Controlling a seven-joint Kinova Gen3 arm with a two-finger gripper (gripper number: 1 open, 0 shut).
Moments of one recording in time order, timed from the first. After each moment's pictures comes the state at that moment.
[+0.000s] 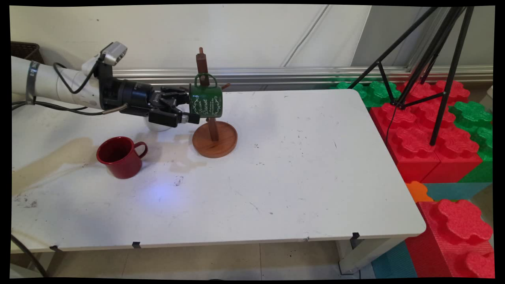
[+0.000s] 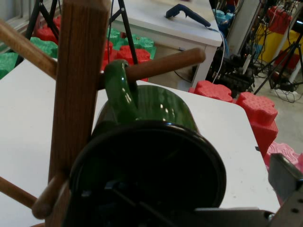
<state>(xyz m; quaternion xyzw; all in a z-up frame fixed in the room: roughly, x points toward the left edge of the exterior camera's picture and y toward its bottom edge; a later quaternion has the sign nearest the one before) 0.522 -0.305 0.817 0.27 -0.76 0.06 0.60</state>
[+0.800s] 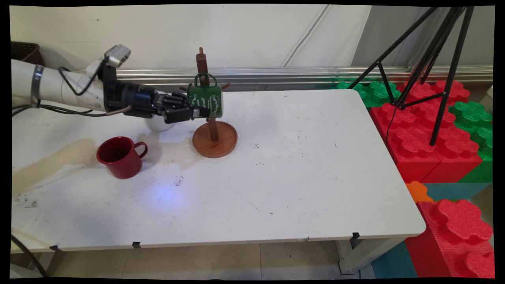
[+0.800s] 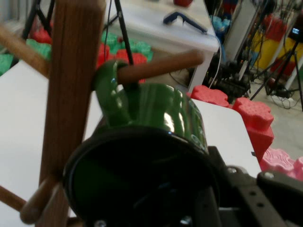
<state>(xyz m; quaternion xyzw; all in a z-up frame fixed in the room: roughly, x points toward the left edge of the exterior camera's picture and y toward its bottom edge) 0.516 -0.306 0.808 0.27 -0.75 0.05 0.60</state>
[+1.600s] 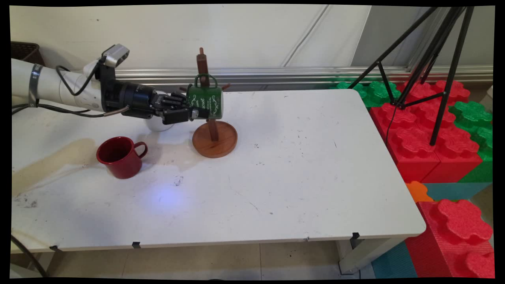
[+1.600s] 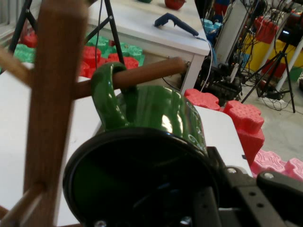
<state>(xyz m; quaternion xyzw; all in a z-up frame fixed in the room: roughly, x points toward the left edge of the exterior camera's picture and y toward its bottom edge) 0.515 -0.303 0.815 0.26 -0.75 0.05 0.61</state>
